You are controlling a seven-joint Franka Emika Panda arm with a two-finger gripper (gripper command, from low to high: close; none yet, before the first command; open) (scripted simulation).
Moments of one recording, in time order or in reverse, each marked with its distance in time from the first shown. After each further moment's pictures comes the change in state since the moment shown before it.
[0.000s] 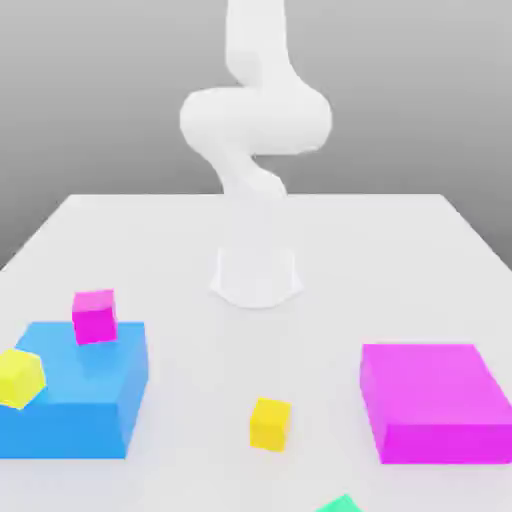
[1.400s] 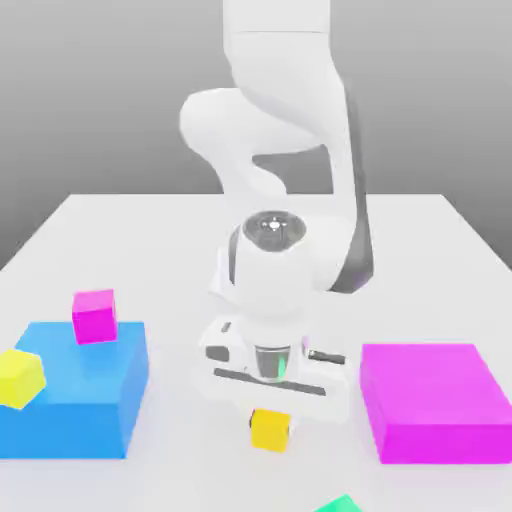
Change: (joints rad) arm 0.079 1.040 0.005 -0.388 0.068 0.712 0.228
